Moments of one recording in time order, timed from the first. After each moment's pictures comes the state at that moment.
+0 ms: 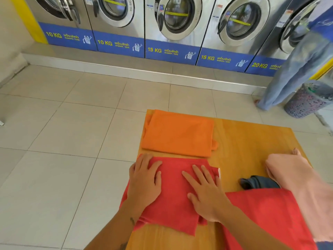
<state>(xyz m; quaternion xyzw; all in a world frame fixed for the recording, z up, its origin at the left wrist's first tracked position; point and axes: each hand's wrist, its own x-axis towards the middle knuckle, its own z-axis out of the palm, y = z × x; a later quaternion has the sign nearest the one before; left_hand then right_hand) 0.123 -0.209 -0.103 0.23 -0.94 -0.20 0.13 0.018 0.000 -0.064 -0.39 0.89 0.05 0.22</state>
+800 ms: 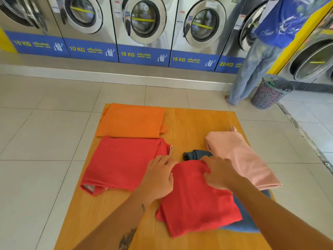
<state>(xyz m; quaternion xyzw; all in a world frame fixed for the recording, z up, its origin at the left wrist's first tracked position) 0.073 -0.003 -0.048 0.03 -0.97 -0.26 0.05 -0.053 0.194 0.007 -0.28 0.93 0.02 0.23</state>
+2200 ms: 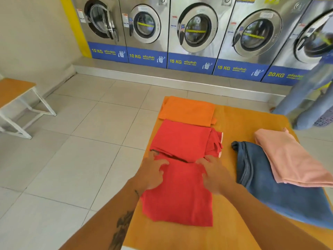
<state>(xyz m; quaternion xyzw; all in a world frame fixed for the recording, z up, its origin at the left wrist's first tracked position) 0.271 -0.103 -0.027 0.26 -0.91 -0.31 -0.05 0.122 0.095 -0.010 -0.40 0.89 -0.11 0.18</state>
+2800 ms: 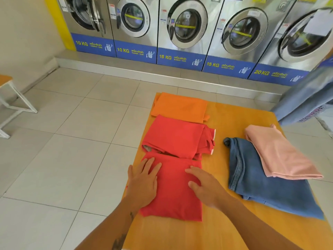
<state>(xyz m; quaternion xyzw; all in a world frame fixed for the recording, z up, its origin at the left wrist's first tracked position) 0.299 -0.086 -0.085 0.22 -0.97 -0.12 0.00 0.154 0.112 -0.029 -0.35 0.86 -0.23 0.28</state>
